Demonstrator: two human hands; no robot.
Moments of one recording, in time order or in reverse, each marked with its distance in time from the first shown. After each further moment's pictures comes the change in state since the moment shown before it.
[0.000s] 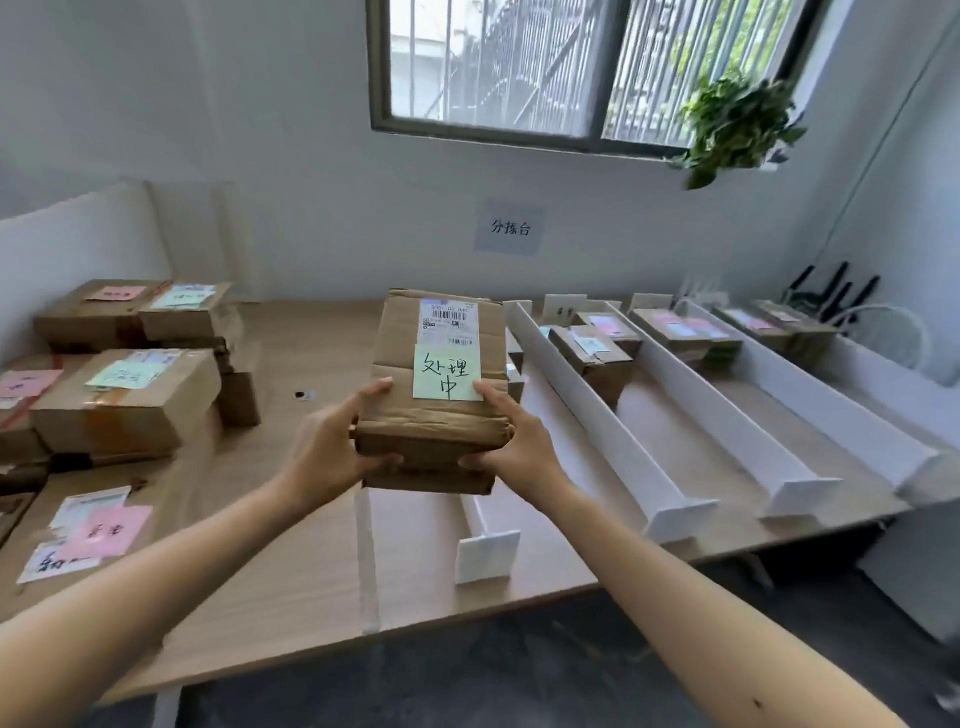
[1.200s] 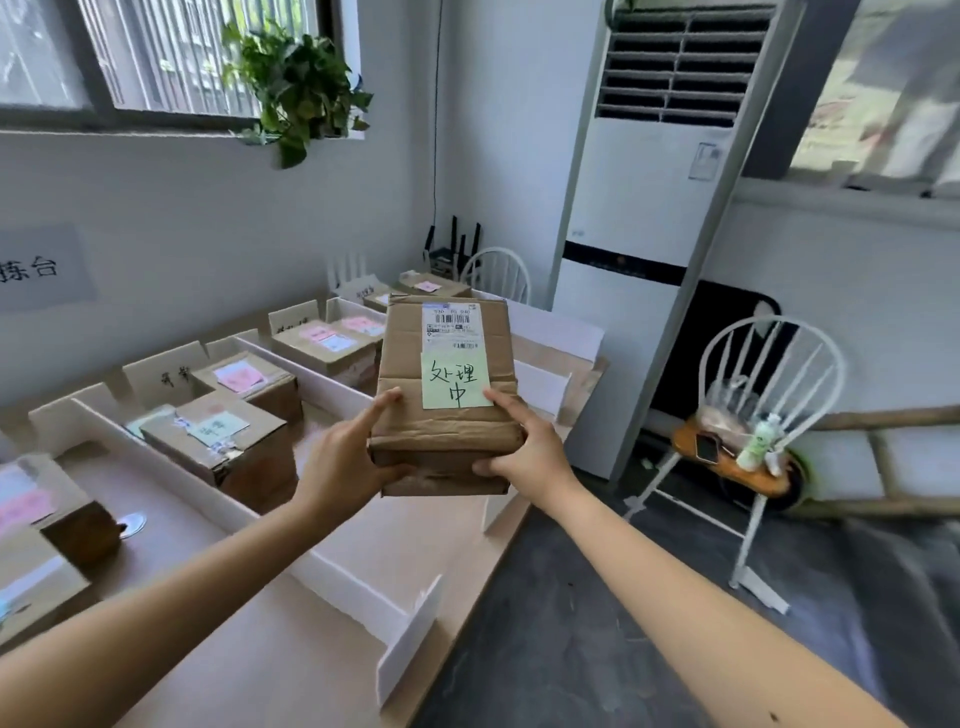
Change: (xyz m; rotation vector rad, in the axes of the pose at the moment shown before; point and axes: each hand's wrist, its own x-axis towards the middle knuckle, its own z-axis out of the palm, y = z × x) left_hand 0.283 0.254 0.399 -0.274 -0.342 0.538; right_hand 0.012 0.164 -0.386 -0.099 0.728 0.341
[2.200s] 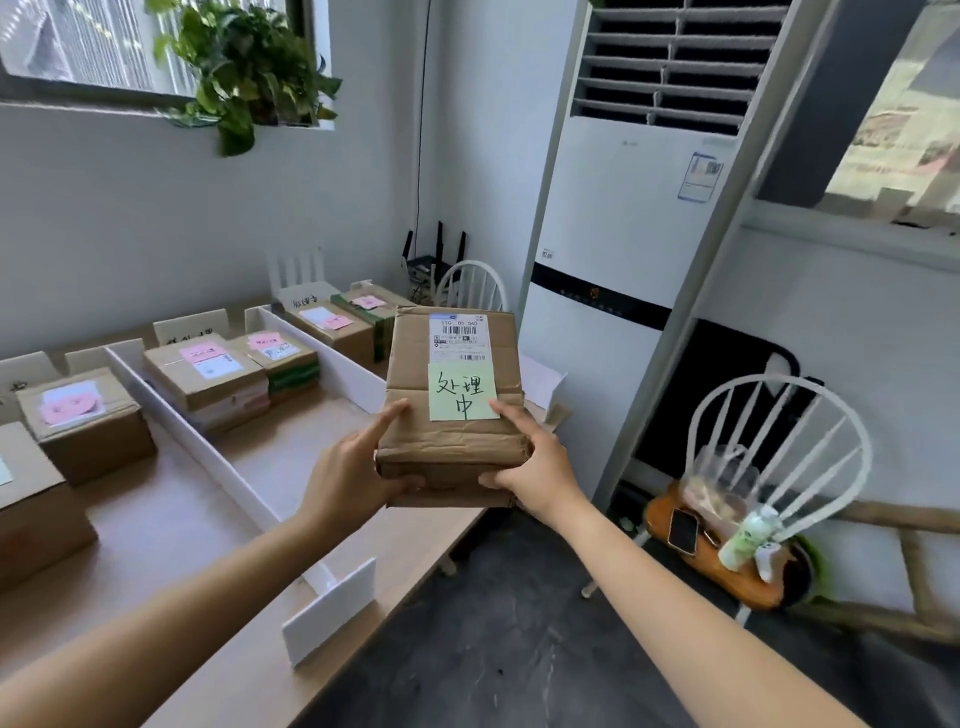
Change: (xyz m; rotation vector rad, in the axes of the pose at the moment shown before) left_hand 0.206 0.128 0.253 0.026 0.008 -0.128; right_hand 0.200 0.147 -0.261 -0.002 -0.097 0.012
